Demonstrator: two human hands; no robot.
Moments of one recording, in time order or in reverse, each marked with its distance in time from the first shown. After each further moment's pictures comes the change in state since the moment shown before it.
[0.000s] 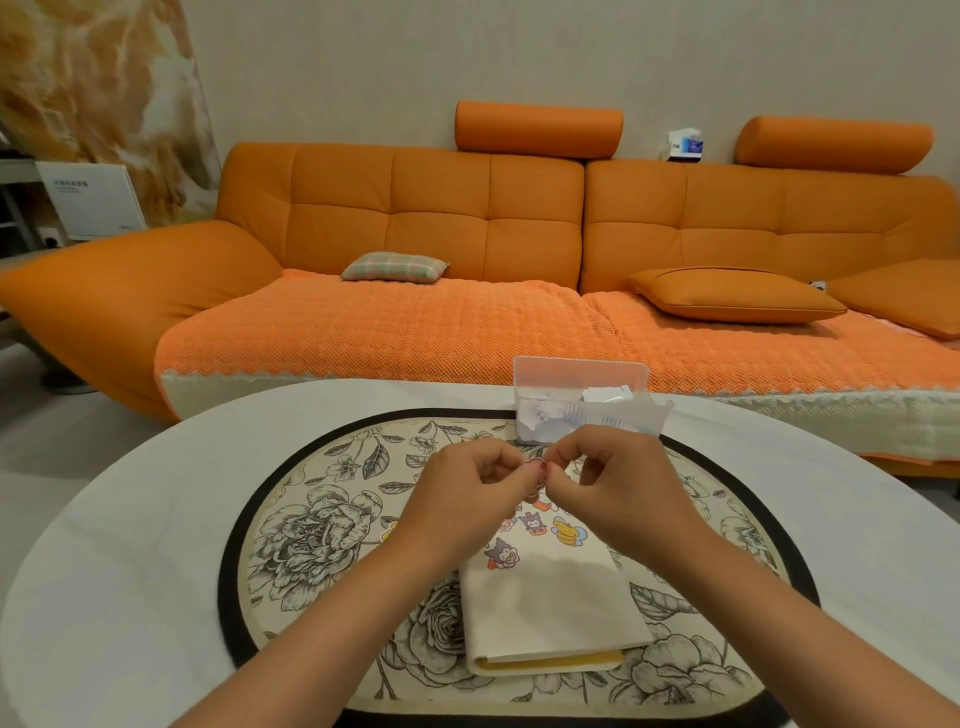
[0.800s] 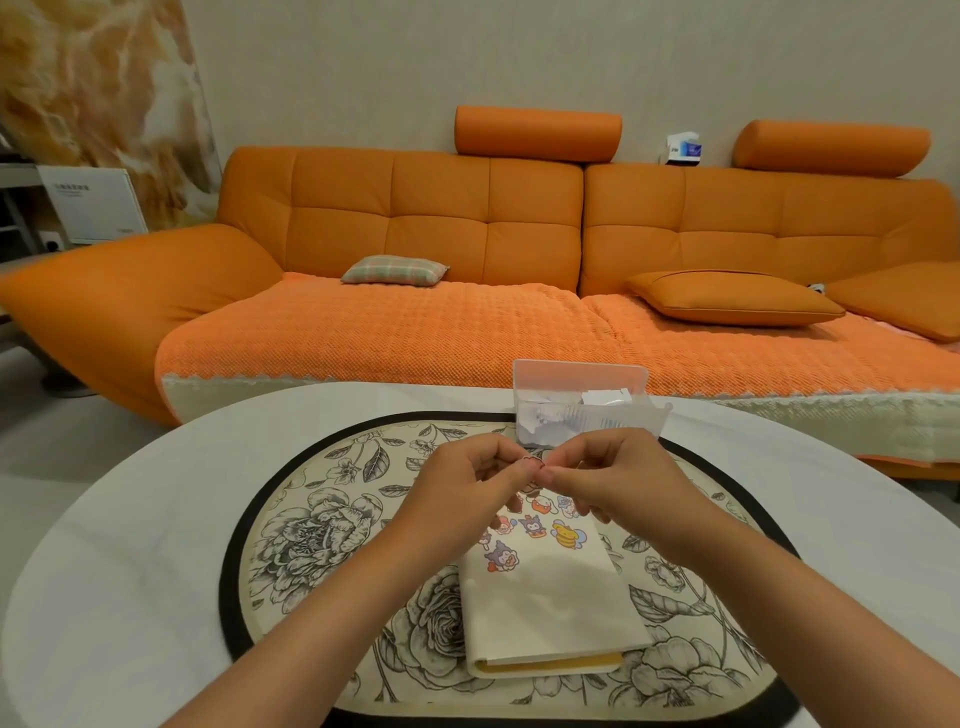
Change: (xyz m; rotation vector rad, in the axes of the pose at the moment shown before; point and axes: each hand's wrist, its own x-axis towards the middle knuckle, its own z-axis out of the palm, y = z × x) left_hand 0.004 -0.001 -0.006 -0.078 -0.057 0.041; right_hand 0.010 -0.002 -0.015 0.494 -0.277 0.299
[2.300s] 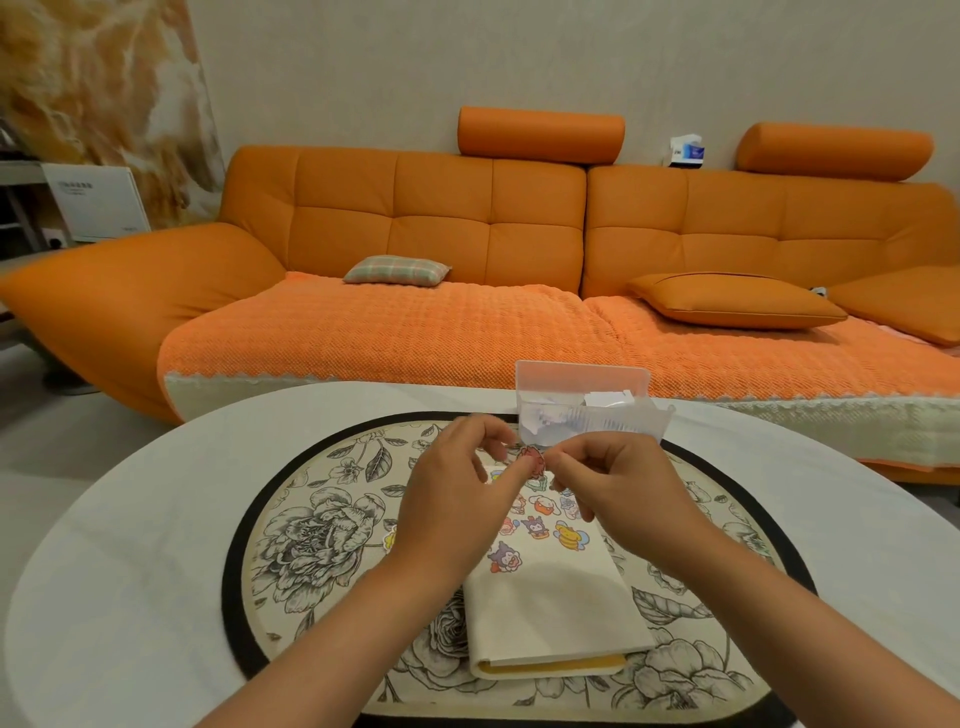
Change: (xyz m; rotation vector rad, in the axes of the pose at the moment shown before) left_hand -0.007 0.000 0.006 0.309 0.346 0.159; right_hand -0.002 0.003 0.012 -0.112 0.153 -0.098
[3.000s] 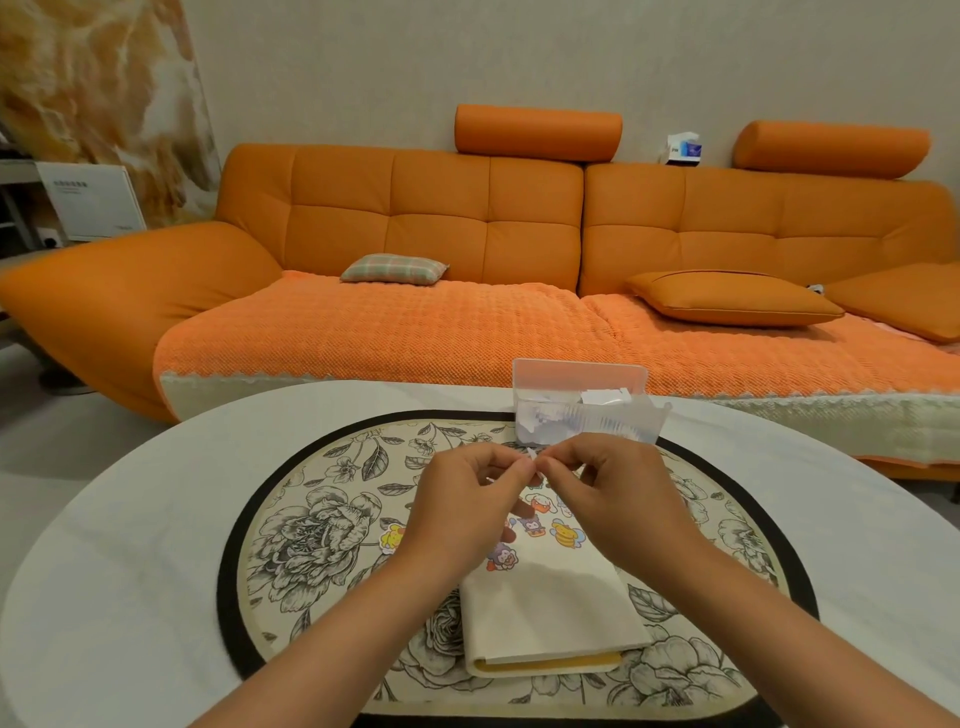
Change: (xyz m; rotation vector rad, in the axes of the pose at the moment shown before) left_hand -0.004 0.012 0.006 -0.347 -0.182 -0.314; right_hand -0.002 0.012 0.007 -0.394 0.112 -0.194
